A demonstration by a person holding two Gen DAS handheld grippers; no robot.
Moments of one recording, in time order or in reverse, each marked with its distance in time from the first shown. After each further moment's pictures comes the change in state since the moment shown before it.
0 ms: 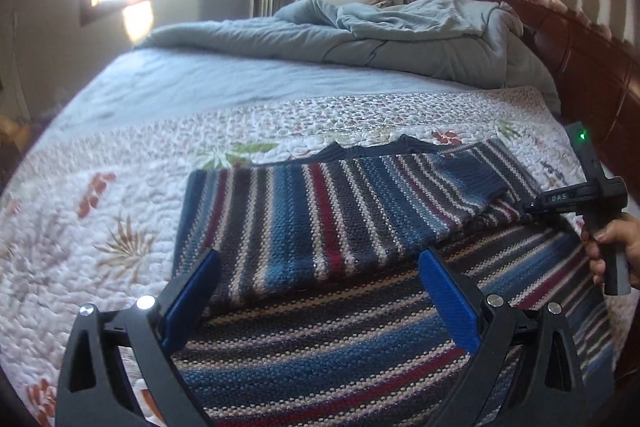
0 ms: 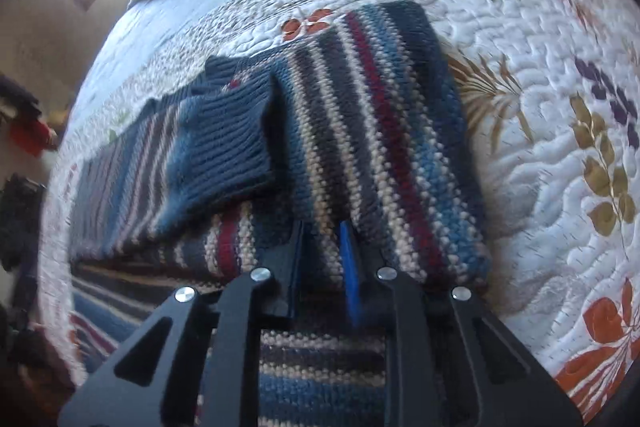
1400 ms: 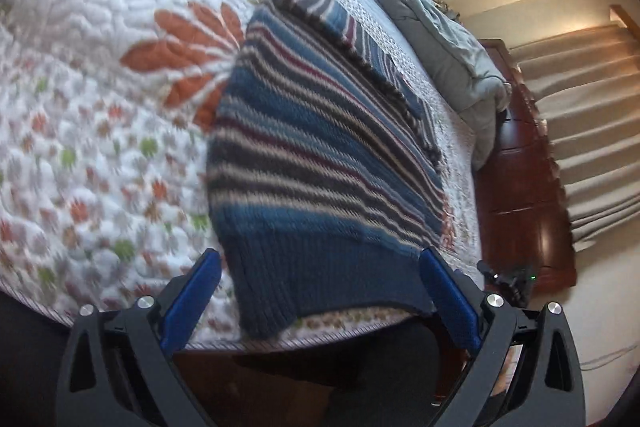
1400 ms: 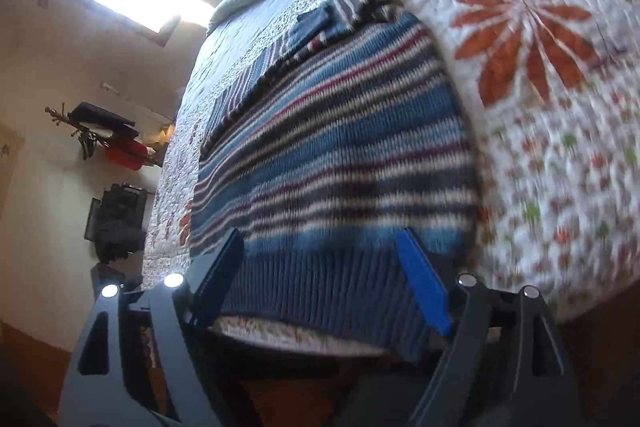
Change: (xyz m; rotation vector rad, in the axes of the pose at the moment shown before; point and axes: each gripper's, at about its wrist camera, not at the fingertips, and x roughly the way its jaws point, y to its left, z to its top) left arm -0.176 0.051 -0.217 -0.751 0.312 -0.449; right arm -0.191 -0.062 -0.254 0.183 -0.033 0.417
